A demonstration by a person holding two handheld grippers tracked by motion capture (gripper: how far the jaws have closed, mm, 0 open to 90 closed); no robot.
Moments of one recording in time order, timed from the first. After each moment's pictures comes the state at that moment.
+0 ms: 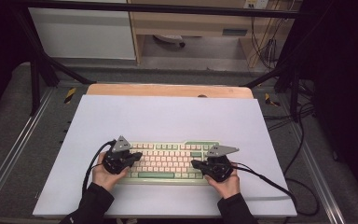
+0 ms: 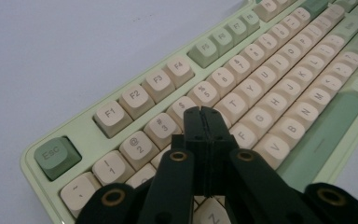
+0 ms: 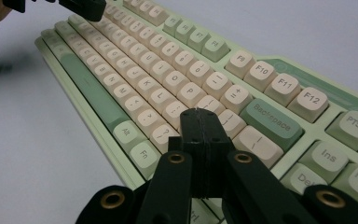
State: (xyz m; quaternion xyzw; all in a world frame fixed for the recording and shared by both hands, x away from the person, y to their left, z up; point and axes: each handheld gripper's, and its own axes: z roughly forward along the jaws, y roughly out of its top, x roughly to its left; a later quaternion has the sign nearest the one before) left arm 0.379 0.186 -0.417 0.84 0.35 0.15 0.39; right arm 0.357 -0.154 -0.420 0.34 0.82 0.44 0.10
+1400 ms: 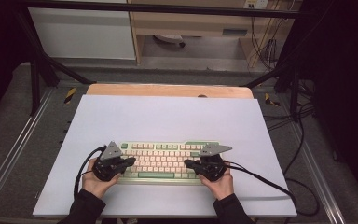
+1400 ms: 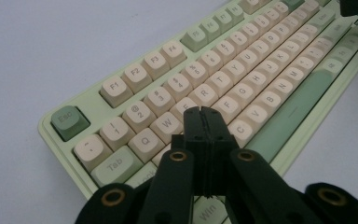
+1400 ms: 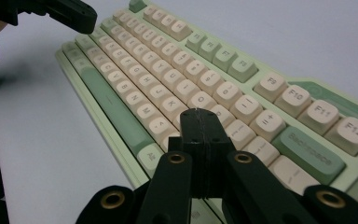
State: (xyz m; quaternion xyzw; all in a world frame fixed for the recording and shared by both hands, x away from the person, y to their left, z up) left arm 0.352 0.210 -0.411 0.84 0.34 0.15 0.40; right arm 0.359 -0.132 -0.415 0.33 0.82 0.45 0.09
